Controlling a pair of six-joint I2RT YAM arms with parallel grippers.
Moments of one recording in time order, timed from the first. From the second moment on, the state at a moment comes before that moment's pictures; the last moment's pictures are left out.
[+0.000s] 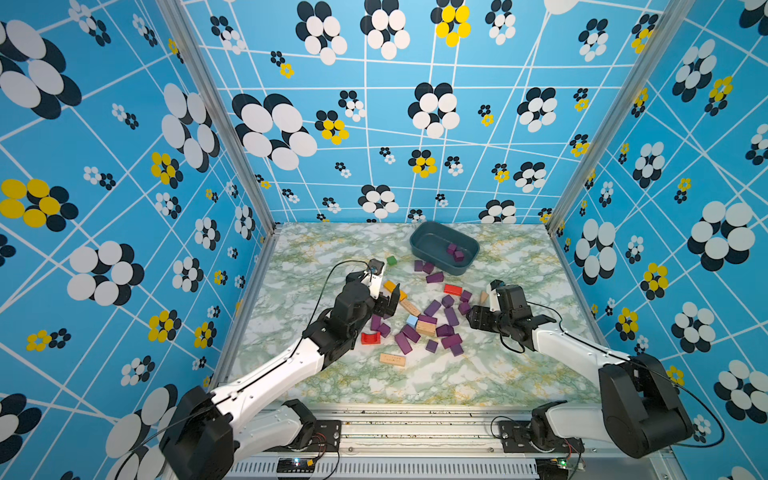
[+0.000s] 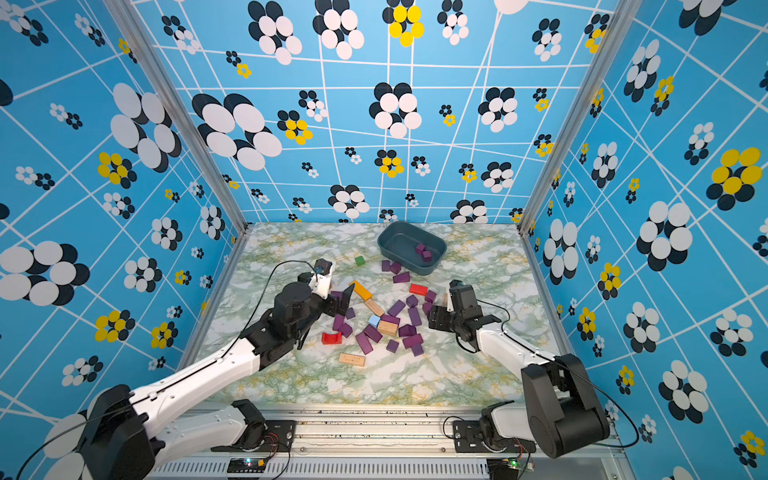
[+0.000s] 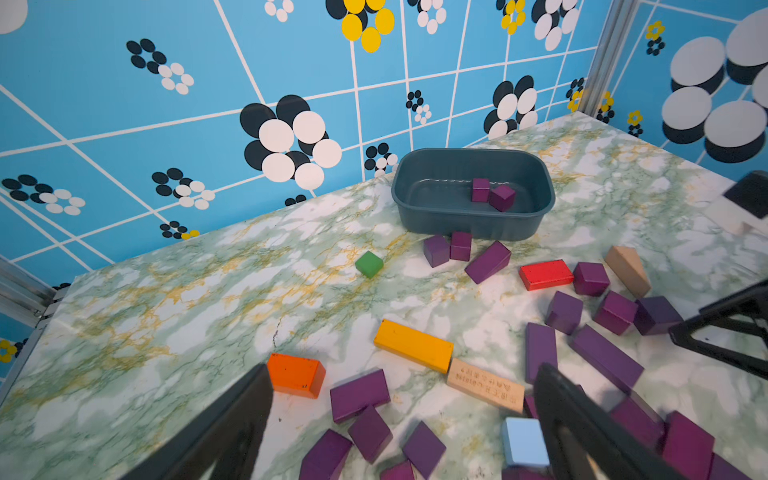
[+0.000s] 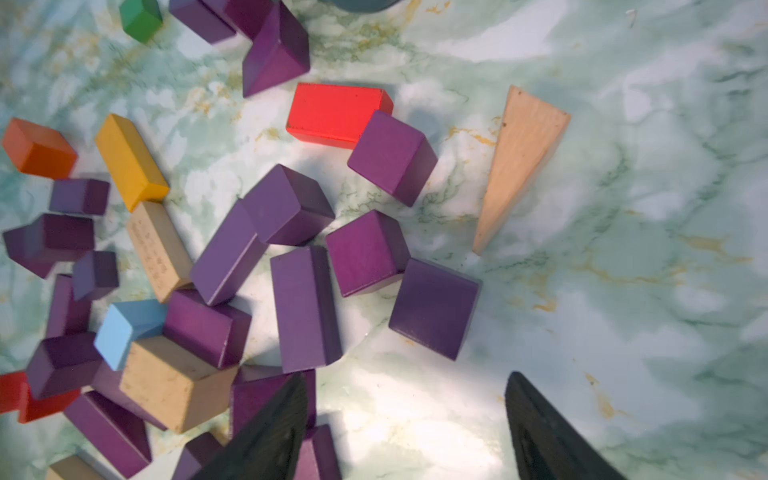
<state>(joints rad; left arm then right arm) -0.68 1.06 0.65 0.13 -0.25 0.00 0.29 1.38 0.64 -0.20 -0.10 0.38</state>
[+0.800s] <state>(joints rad) -0.68 0.95 0.29 0.39 -0.13 0.01 0.29 1.64 0.84 -0.30 -0.03 0.39</state>
